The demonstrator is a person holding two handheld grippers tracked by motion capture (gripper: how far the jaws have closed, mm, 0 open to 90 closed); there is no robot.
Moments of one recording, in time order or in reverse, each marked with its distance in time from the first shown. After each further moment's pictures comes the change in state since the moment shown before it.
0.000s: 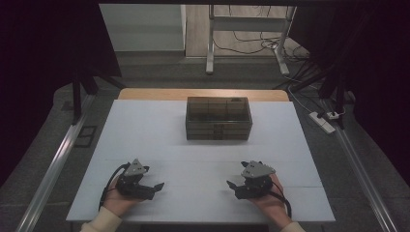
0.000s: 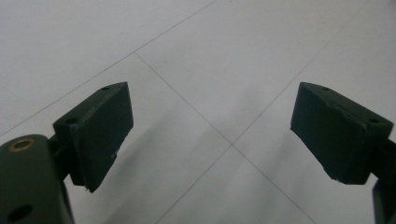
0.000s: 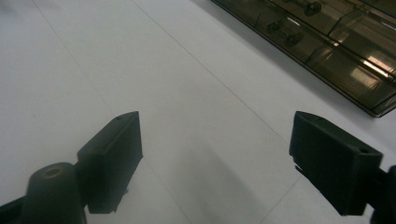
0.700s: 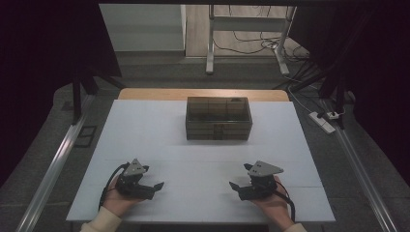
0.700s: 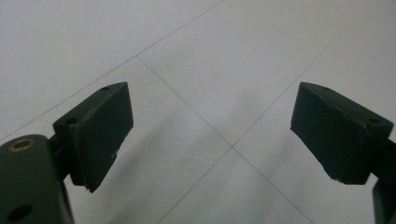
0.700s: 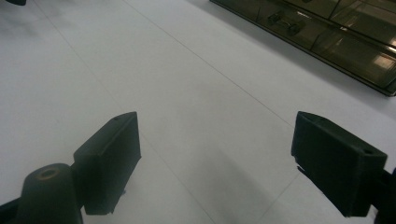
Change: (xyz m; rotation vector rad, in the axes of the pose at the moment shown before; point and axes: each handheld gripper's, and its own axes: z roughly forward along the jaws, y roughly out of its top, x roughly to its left) left arm 0.000 0.001 -0.002 -0.012 0.006 -0.002; right arm -0.006 -0.008 -0.008 -0.024 0.058 0.122
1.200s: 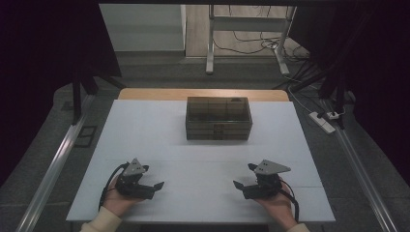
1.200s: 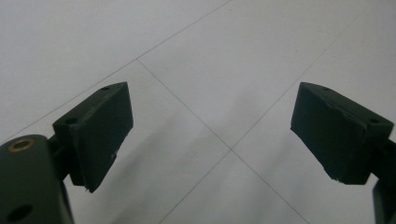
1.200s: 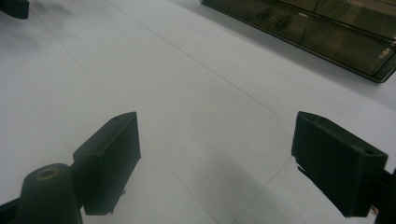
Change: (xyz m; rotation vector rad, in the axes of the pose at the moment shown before) left arm 0.000 0.000 -0.001 -0.008 -0.001 -0.002; right arm -0.010 -0.005 -0.008 -0.018 0.016 0.068
